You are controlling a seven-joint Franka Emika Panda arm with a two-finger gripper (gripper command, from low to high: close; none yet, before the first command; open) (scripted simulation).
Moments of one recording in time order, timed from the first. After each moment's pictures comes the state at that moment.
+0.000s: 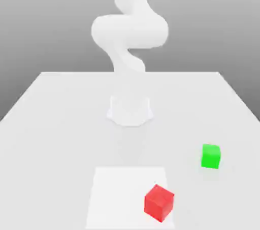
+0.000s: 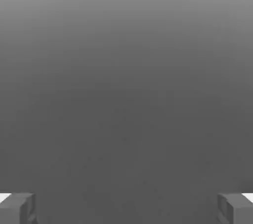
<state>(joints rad) 0.05 -0.71 -0.03 -2.32 0.02 2.34 0.72</state>
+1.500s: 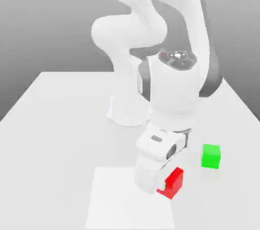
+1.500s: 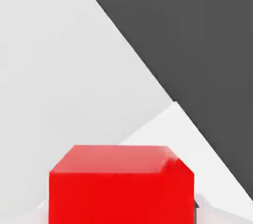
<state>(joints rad) 0.39 0.06 -0.01 -2.64 0.07 2.70 0.04</state>
